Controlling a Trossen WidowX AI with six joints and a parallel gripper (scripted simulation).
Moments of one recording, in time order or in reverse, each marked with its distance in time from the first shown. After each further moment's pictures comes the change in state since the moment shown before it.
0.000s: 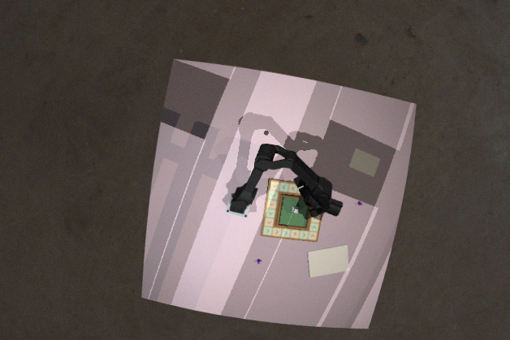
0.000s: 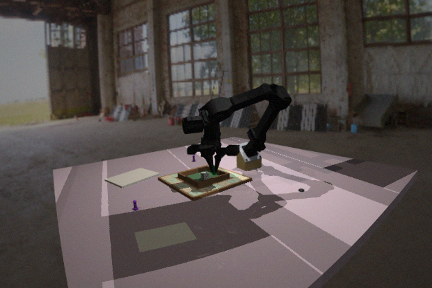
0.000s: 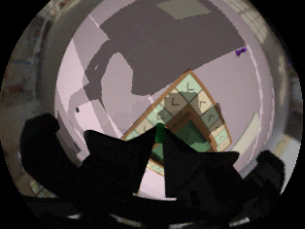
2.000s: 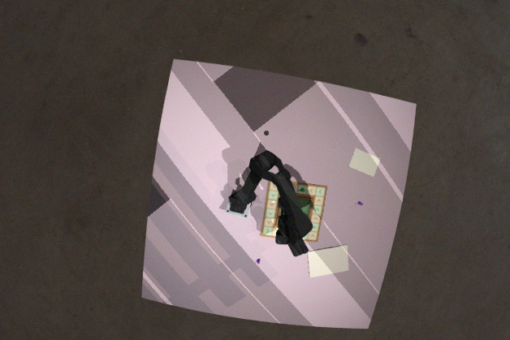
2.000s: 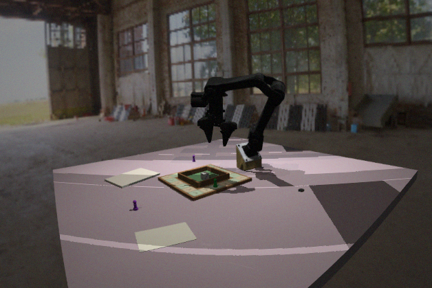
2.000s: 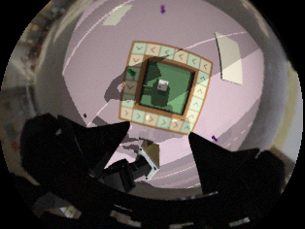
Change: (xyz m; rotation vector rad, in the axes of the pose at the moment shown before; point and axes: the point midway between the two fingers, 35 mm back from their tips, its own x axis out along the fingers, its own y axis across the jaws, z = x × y) arm -0.073 -0.030 -0.142 0.529 0.015 -0.042
